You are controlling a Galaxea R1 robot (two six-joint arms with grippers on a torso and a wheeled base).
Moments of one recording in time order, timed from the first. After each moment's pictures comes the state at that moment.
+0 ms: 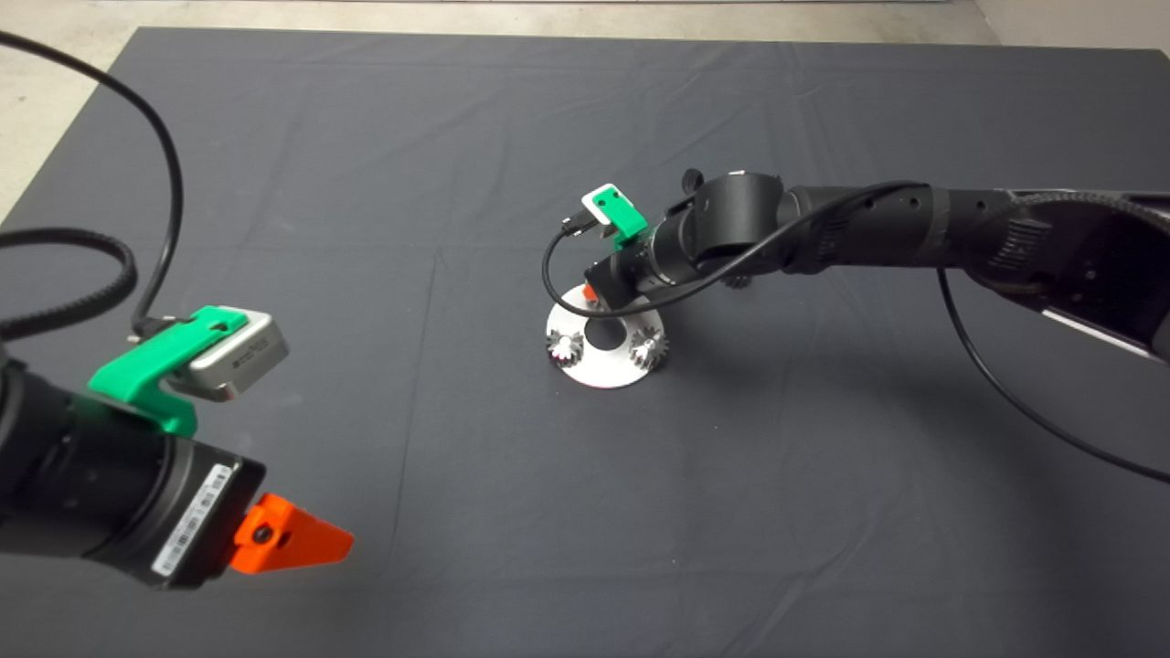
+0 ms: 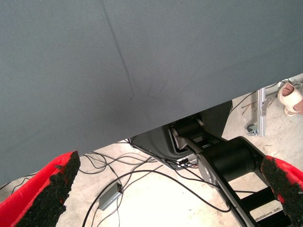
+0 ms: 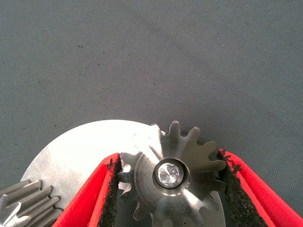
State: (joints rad) left arm -0.82 2.00 -0.36 -0.11 1.30 -1.35; right arm 0.26 2.79 -1.33 -0.82 -1.14 0.98
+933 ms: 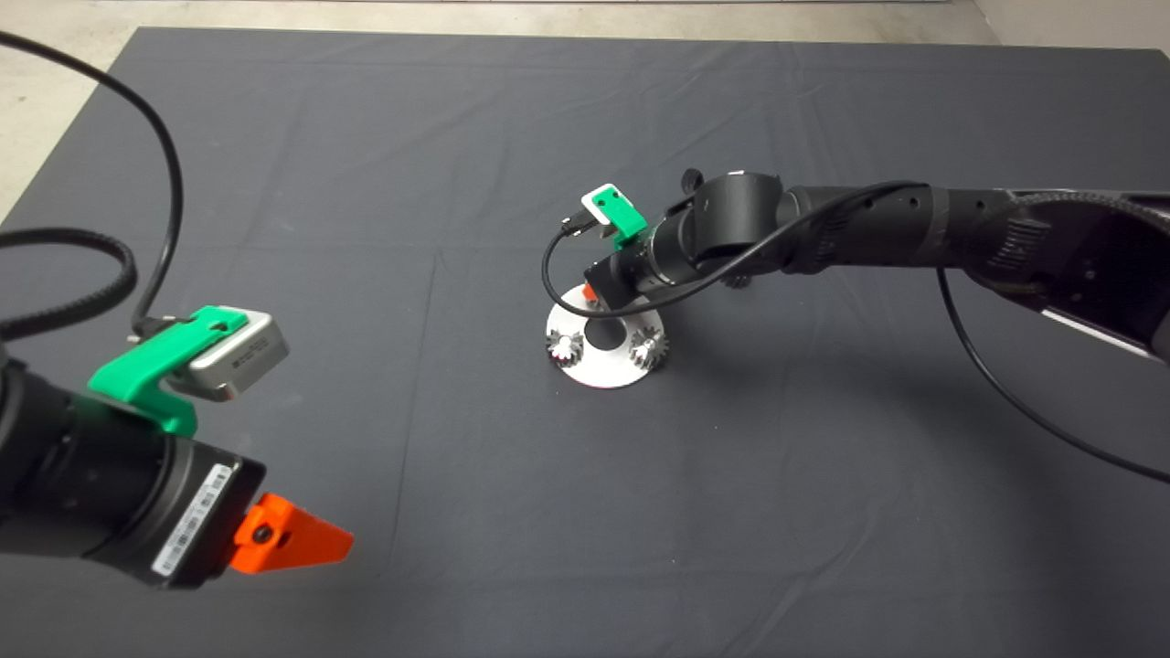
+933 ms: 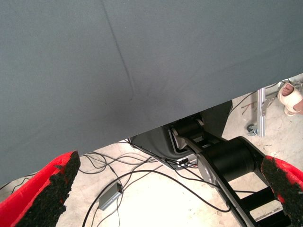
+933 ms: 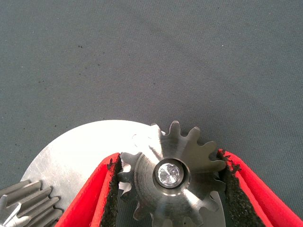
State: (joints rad) left arm -0.82 2.00 -0.36 -0.11 1.30 -1.35; right arm 0.26 2.80 -1.33 -0.82 -1.14 0.98
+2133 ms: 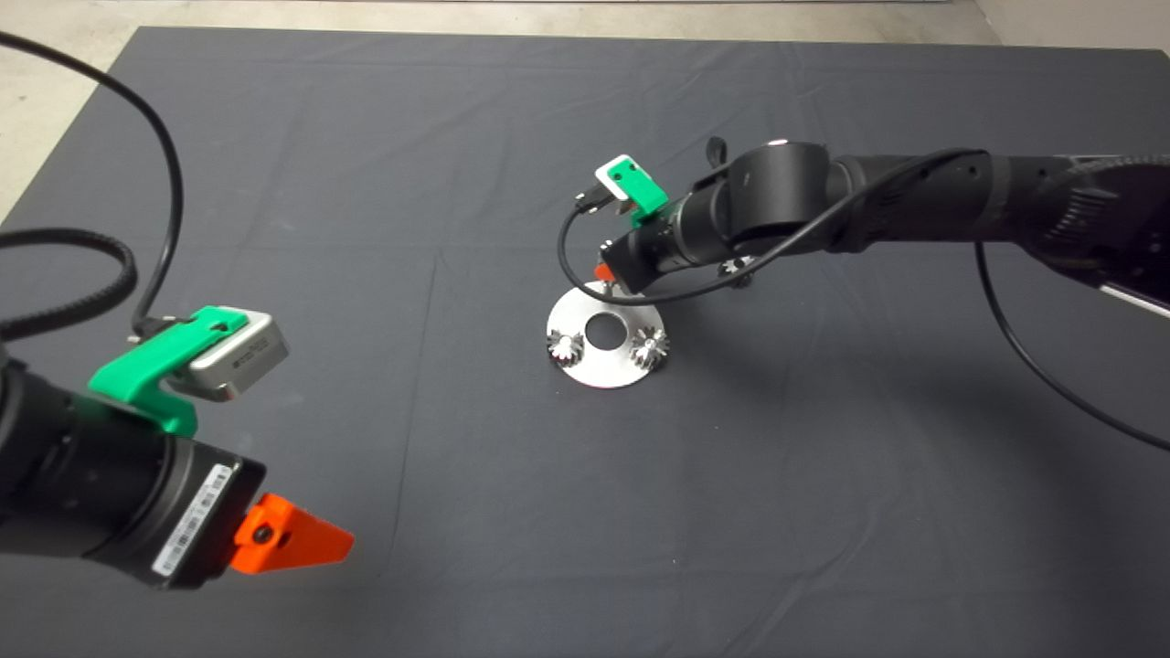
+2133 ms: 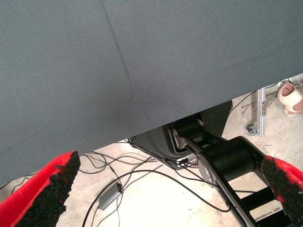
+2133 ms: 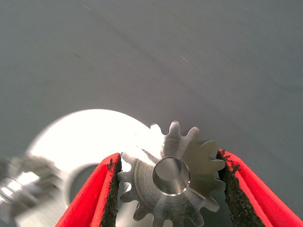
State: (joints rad) left arm -0.82 2.00 -0.36 -0.11 1.30 -1.35; right arm 0.33 2.69 -1.19 -0.82 -1.18 0.99
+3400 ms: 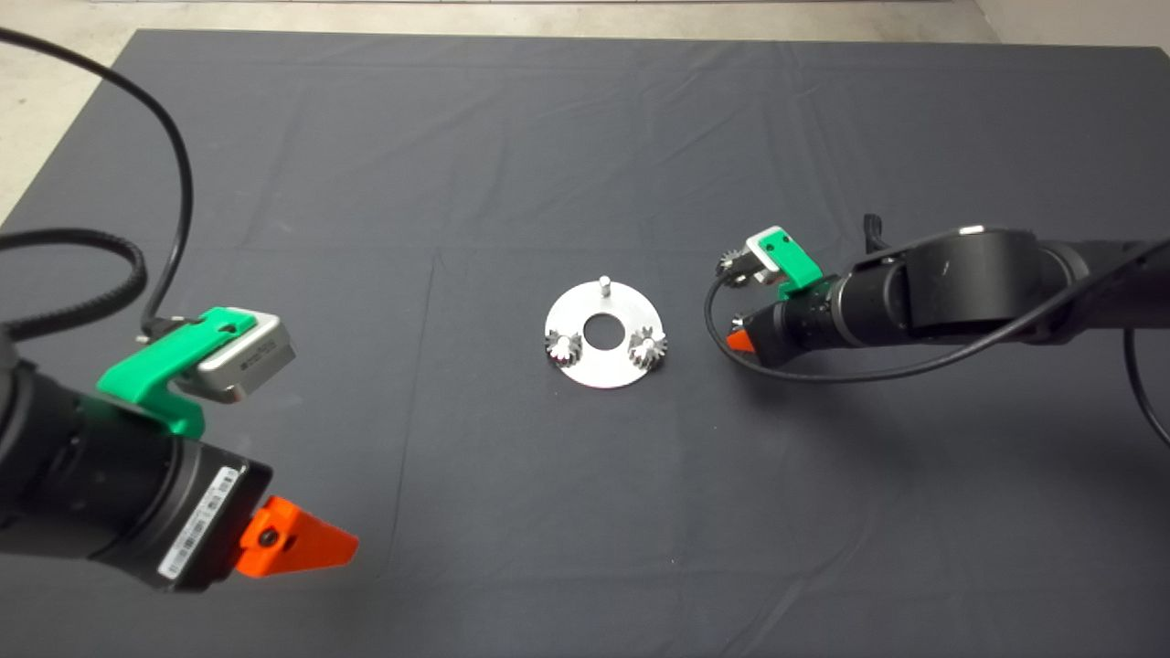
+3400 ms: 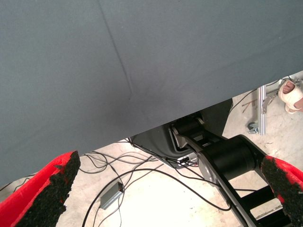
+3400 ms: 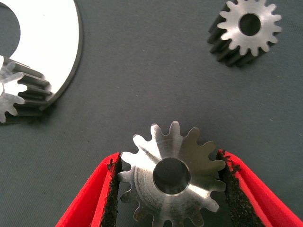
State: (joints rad) left arm -0.82 2.01 -0.36 -0.11 1.30 -1.35; right arm 0.23 2.37 -0.84 -0.88 -1.34 1.17
